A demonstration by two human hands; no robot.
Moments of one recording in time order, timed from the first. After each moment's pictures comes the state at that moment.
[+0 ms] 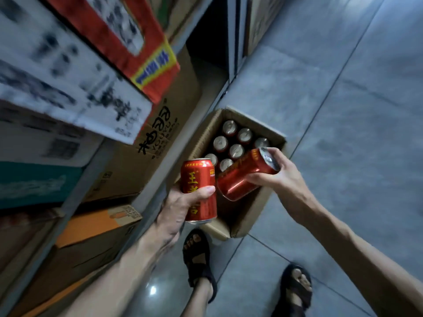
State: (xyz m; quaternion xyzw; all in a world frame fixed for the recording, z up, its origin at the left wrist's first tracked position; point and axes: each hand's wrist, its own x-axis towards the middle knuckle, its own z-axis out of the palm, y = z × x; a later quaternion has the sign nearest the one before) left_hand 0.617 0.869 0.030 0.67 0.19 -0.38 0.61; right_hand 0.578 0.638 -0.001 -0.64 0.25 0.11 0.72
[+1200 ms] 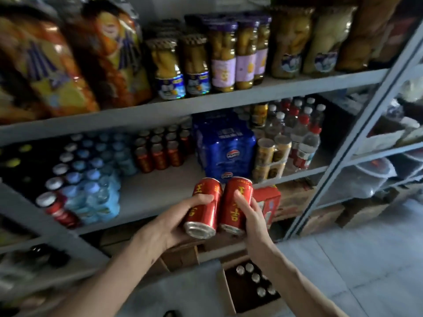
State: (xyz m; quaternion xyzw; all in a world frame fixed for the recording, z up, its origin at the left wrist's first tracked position) left_hand 0.461 0.996 0.704 0.52 0.26 -0.18 0.80; right_hand 0.520 0.824 0.658 -0.56 0.04 0.26 0.79
